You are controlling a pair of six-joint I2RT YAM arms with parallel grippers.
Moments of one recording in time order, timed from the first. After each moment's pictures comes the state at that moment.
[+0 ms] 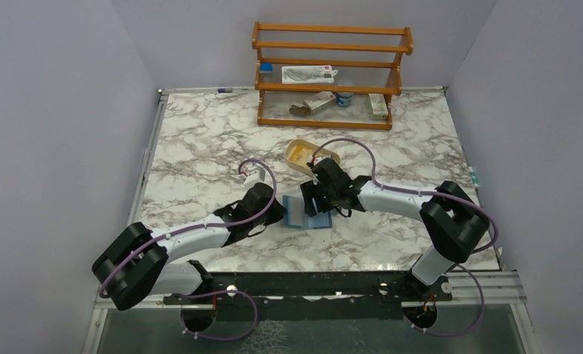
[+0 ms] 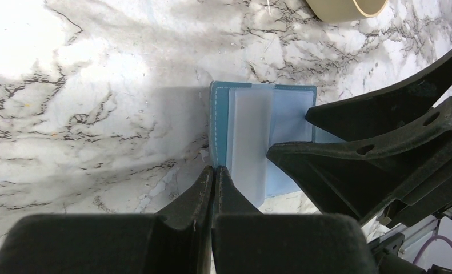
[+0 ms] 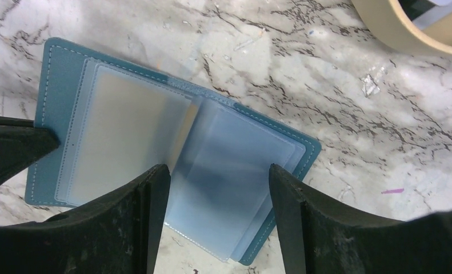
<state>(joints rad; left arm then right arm) -0.80 1.25 0.47 0.08 -0.18 -1.00 0.79 1.65 0.91 -0.21 0.02 0.35</state>
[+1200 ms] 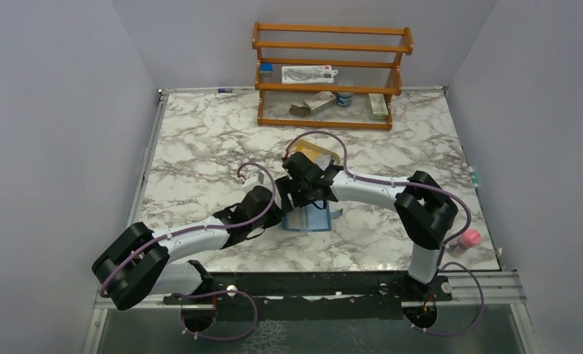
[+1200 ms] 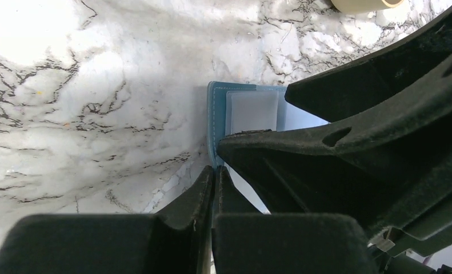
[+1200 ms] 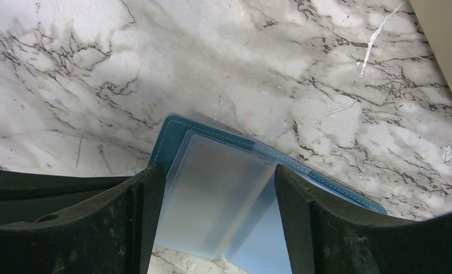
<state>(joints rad) -0.81 1.25 0.44 0.10 -0.18 -1.01 0.91 1.84 1.23 -0.37 0.06 0.41</state>
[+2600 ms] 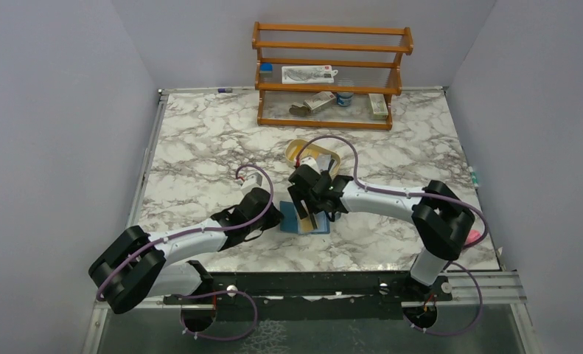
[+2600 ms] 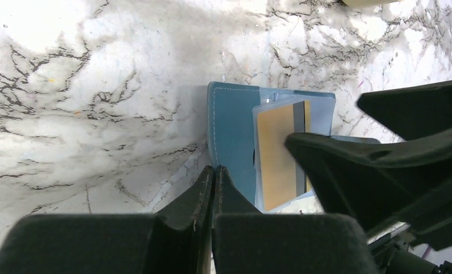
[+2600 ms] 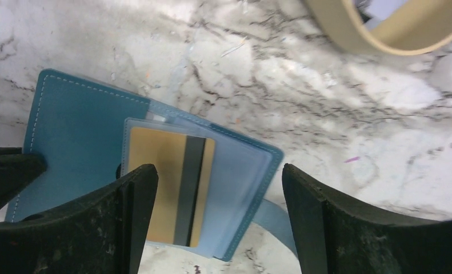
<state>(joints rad) -0.81 1.22 0.42 0.08 -0.18 -1.01 0.95 1.74 1.09 -0.43 0.34 0.41</state>
